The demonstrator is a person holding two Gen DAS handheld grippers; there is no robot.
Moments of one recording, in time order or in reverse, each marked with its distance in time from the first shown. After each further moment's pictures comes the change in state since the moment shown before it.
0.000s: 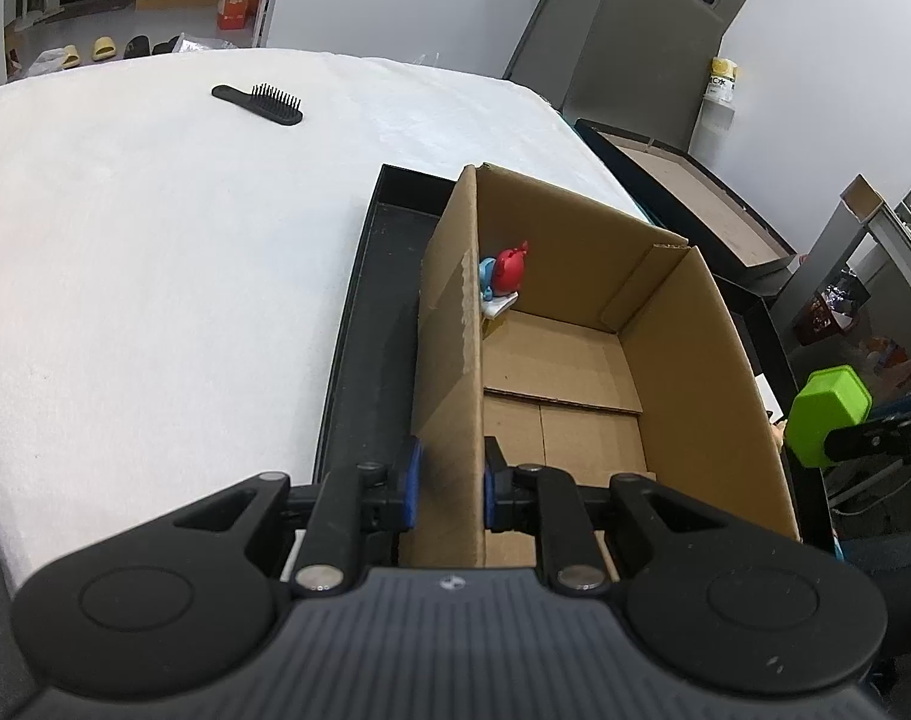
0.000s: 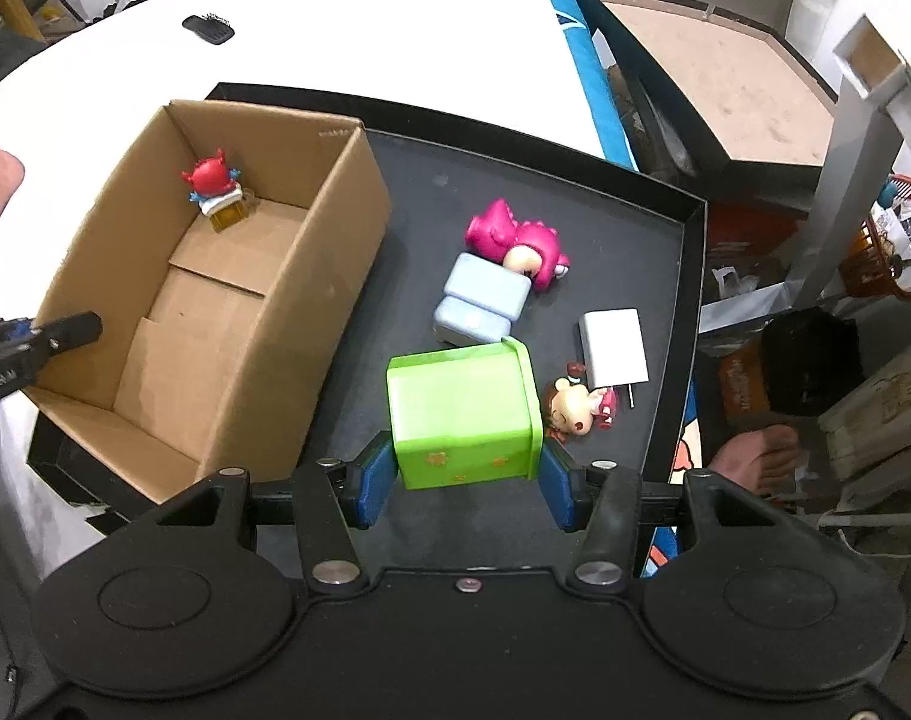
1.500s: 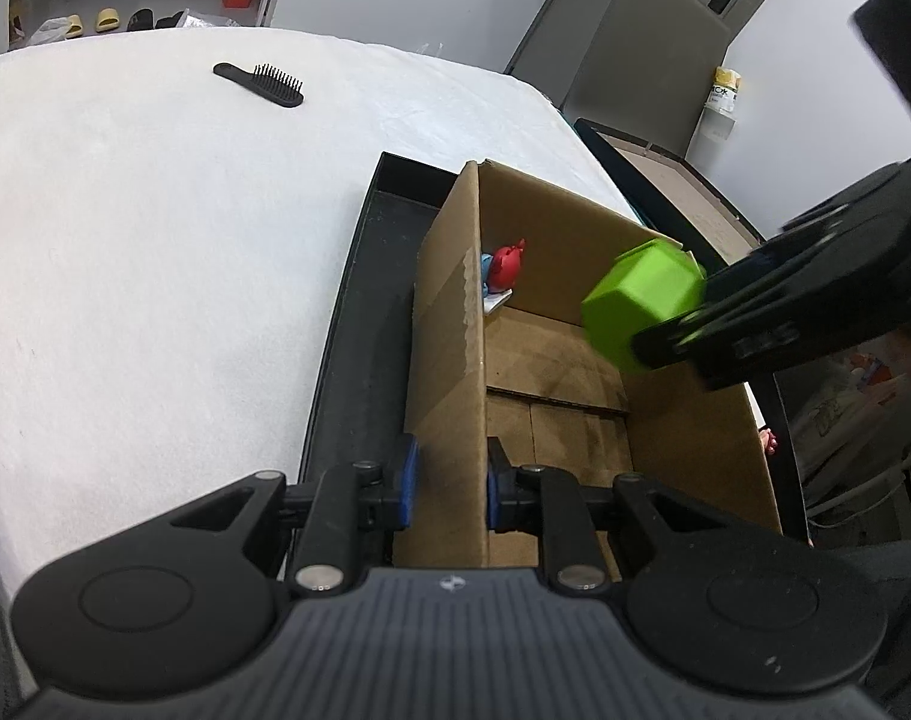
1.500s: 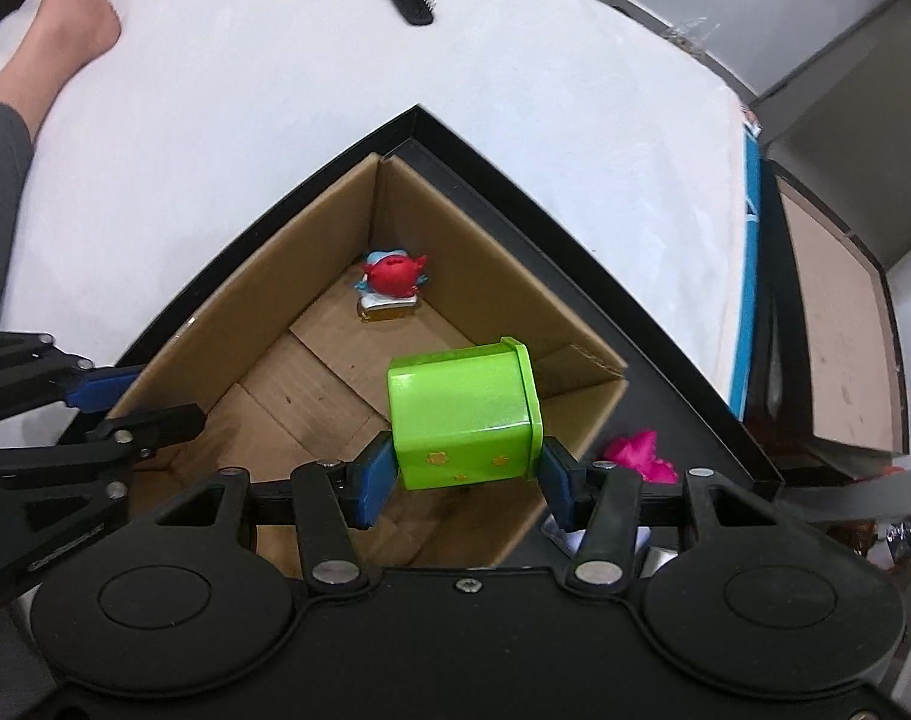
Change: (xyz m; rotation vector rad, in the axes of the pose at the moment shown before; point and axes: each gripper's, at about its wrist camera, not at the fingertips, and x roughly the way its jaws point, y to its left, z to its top) left arm 0.002 0.004 0.000 -0.050 0.019 -0.040; right arm 0.026 0.138 0.087 -0.453 0.012 -0.095
